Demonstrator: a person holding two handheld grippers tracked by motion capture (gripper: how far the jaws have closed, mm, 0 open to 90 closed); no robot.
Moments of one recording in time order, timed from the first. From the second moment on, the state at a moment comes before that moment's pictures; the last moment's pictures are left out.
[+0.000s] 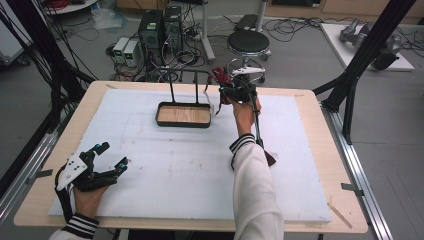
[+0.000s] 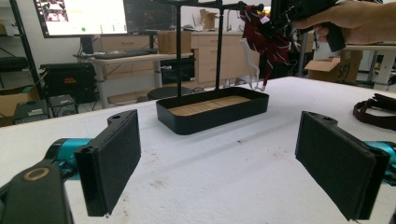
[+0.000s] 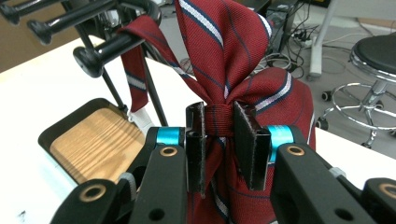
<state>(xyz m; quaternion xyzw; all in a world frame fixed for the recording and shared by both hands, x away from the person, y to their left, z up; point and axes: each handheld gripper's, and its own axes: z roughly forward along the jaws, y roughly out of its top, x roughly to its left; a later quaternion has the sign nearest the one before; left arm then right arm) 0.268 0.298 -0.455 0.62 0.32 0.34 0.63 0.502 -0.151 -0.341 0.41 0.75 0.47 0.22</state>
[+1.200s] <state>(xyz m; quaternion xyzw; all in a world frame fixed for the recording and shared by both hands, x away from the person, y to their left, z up) 0.268 0.298 -0.455 0.62 0.32 0.34 0.63 0.475 -0.174 -0.314 0.40 0.76 0.48 0.18</state>
